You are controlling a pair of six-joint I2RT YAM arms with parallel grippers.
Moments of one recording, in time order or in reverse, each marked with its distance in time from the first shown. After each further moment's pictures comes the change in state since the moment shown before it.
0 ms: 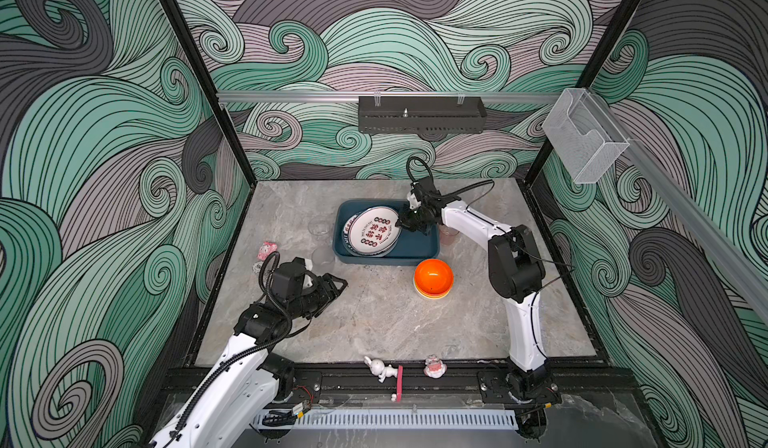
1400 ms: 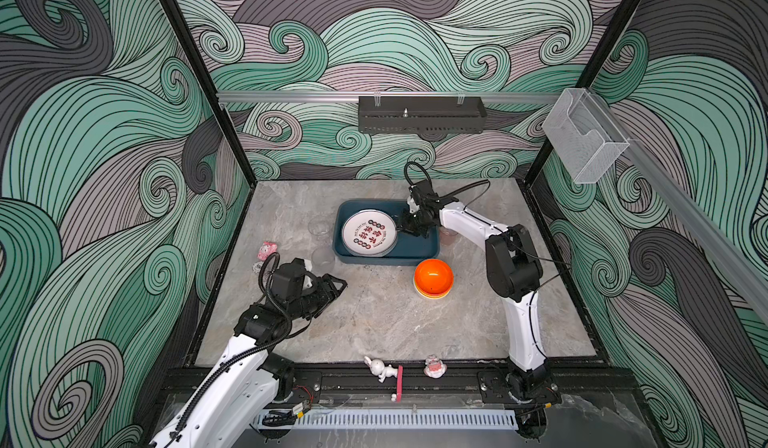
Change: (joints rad) left arm 0.000 -0.006 -0.008 -0.001 -0.008 -0.002; right arm 0.006 -0.001 -0.020 -0.047 0.068 -0.054
